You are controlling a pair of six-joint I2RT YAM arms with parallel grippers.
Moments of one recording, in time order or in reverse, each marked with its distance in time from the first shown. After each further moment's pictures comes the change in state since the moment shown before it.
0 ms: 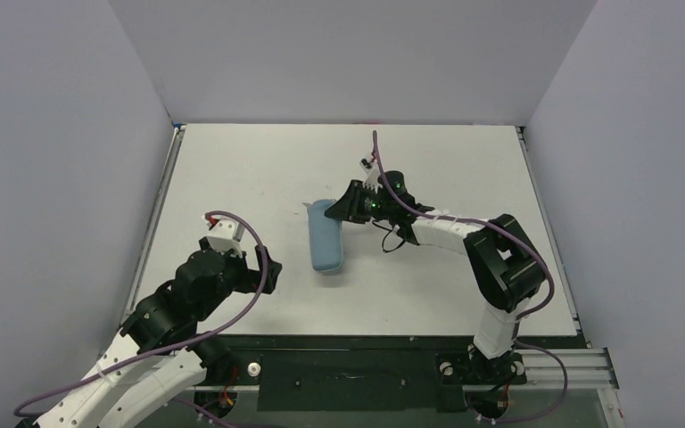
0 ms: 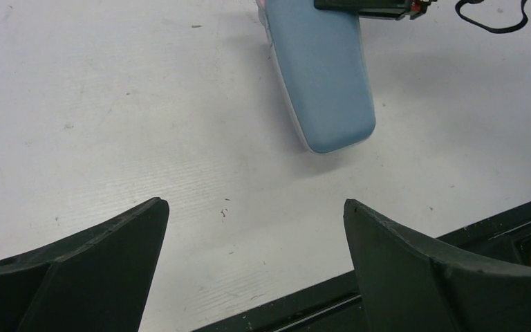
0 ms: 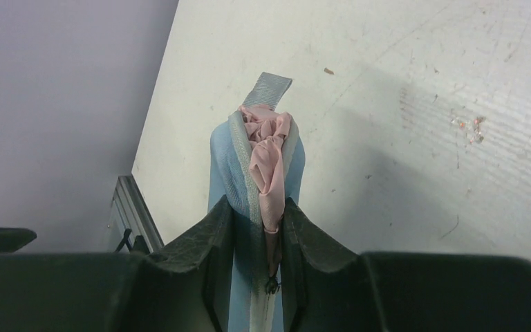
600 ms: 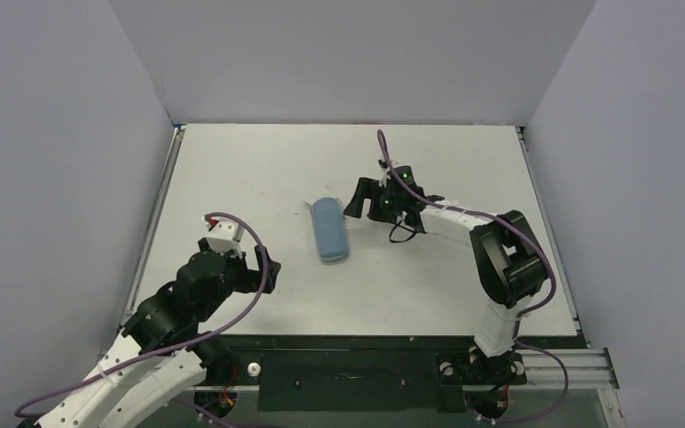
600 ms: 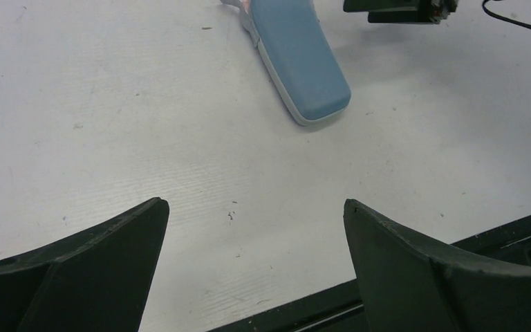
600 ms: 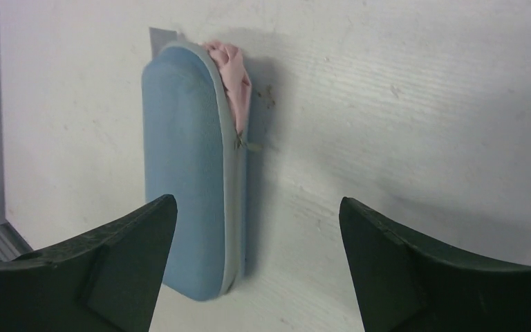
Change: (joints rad) left arm 0.002 -0.010 -0.020 0.014 -0.020 0.008; right arm -0.083 0.079 0.133 -0.315 0.180 -0.158
